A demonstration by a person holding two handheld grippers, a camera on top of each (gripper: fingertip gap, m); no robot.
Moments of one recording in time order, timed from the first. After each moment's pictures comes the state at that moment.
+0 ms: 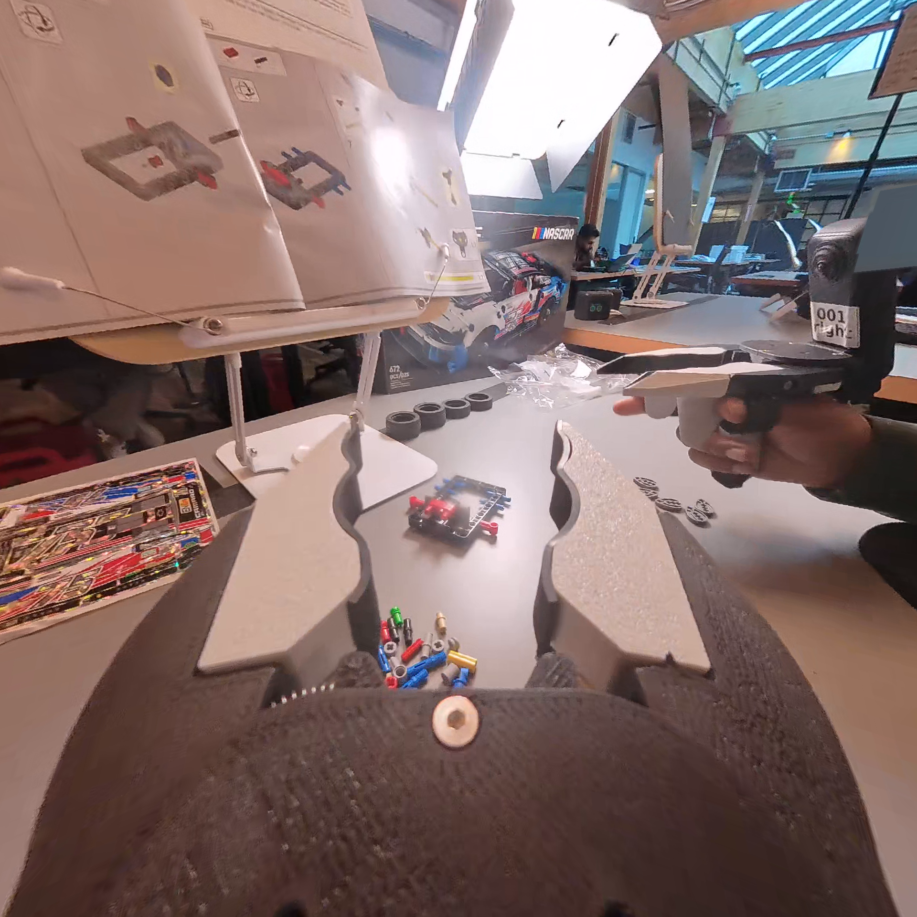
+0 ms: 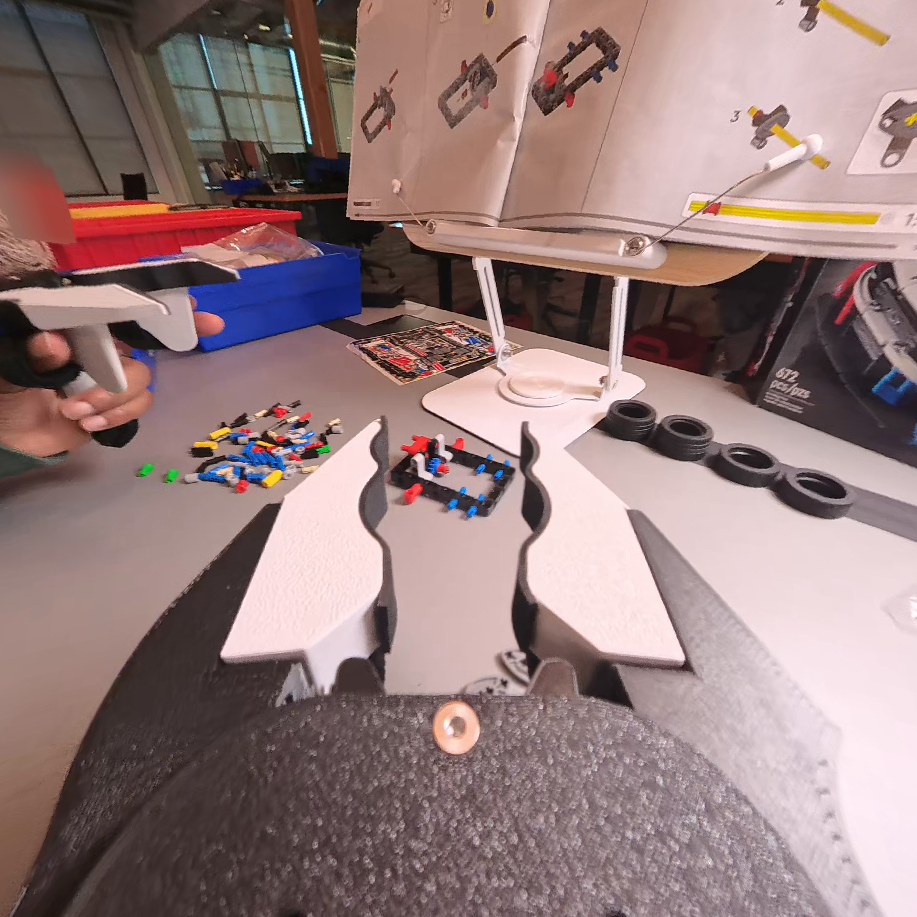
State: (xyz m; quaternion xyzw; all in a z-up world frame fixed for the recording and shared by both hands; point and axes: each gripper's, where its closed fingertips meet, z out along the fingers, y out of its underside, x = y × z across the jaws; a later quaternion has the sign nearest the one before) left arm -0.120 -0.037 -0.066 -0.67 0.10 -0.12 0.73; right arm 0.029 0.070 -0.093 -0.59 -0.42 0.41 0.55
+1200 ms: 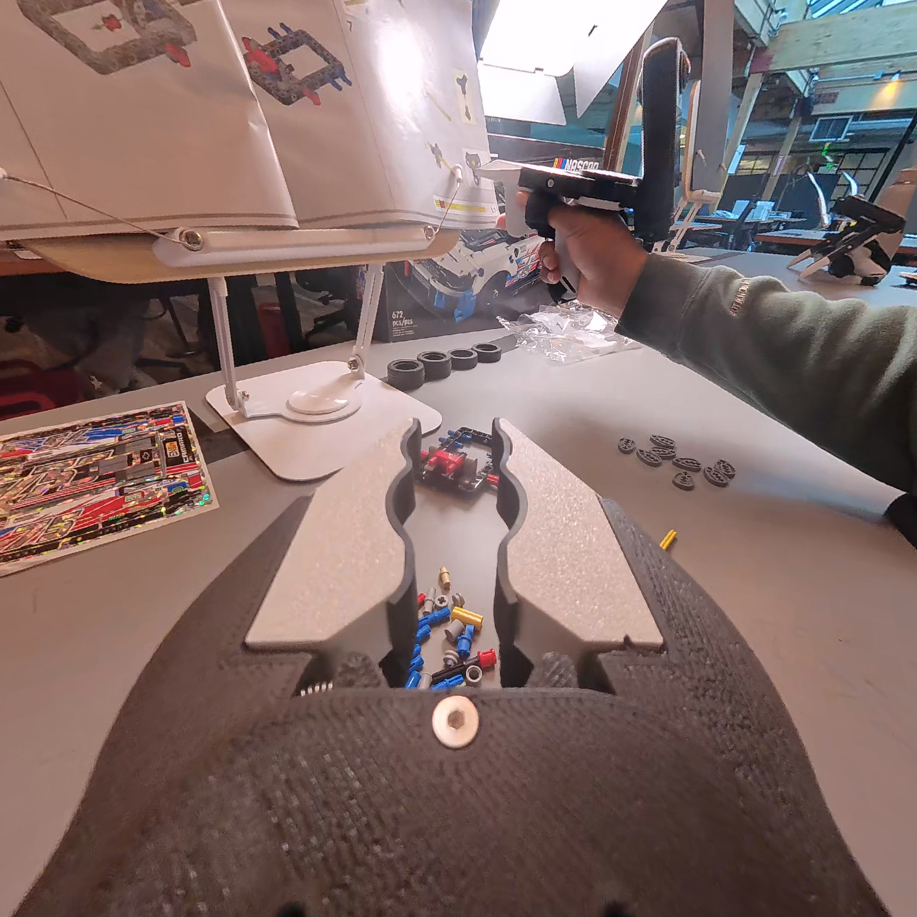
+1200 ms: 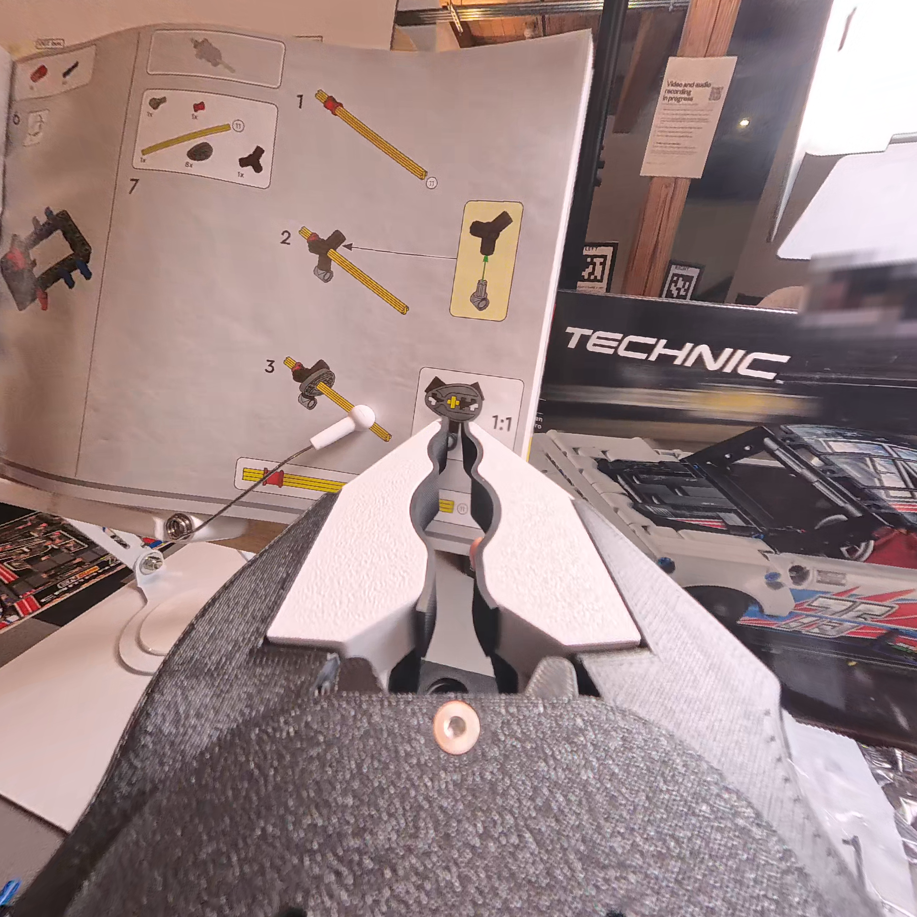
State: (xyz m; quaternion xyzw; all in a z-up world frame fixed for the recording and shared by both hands) left arm -0.125 -0.027 -0.100 -0.71 0.09 -0.11 0.69; right arm -0.010 0.315 -0.003 -0.60 -0.27 0.26 0.71
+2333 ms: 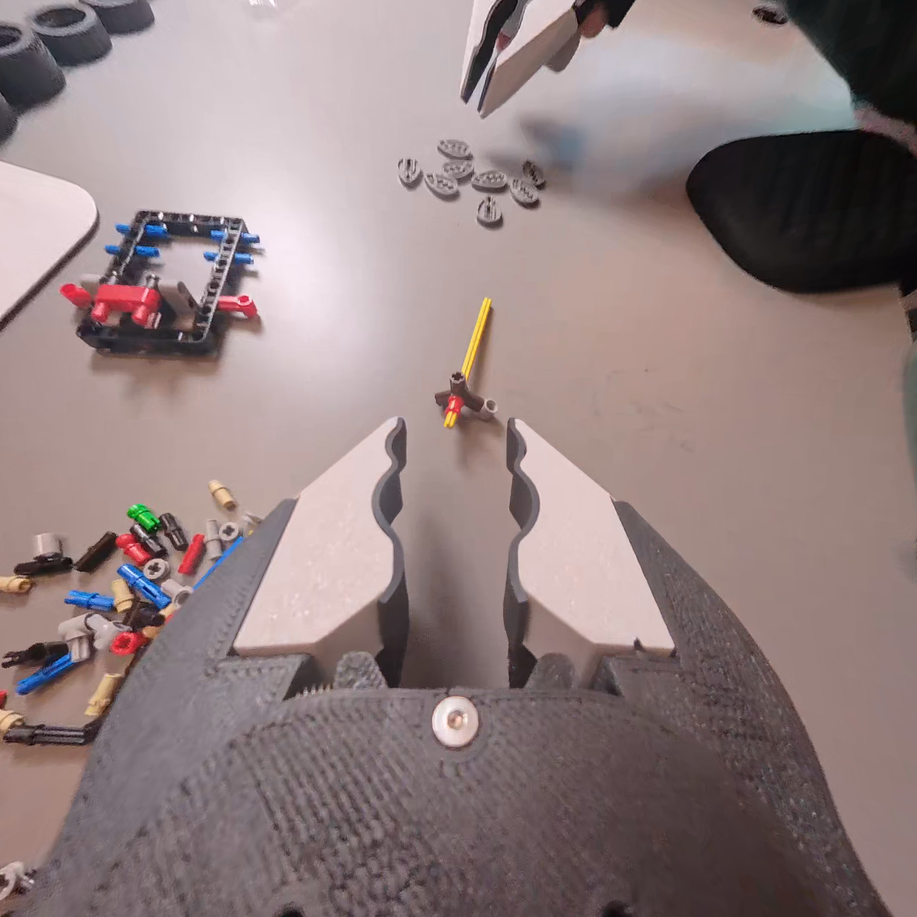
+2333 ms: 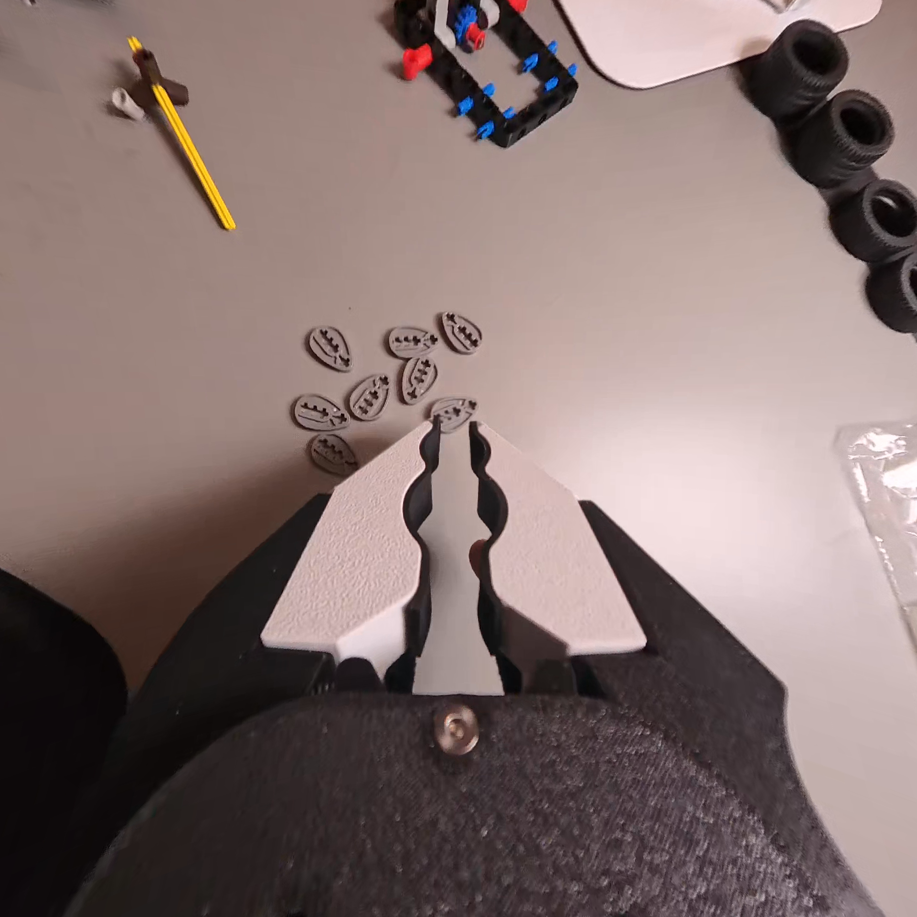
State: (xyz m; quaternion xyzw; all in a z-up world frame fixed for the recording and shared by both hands) left arm -0.035 -0.066 -0.187 -0.82 0.32 -0.22 0.41; right arm 0.122 0.084 -0.195 -0.63 -0.69 0.21 0.29
